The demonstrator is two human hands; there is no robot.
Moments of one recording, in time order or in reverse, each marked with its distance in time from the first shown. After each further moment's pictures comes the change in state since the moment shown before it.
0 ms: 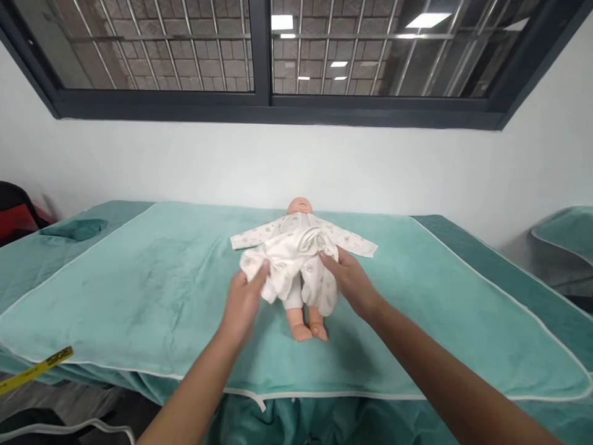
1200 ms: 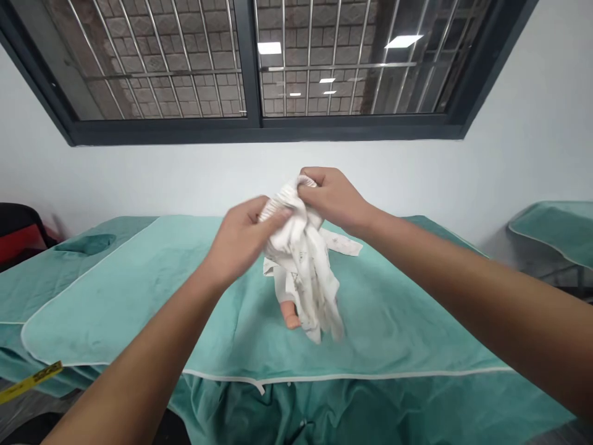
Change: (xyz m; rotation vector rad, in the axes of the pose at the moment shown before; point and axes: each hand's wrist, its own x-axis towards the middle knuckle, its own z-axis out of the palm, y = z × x) left_hand -0.006 0.144 0.033 0.275 -0.313 0.356; right_hand 0.016 -0.161 -0.010 -0.296 -0.138 -0.530
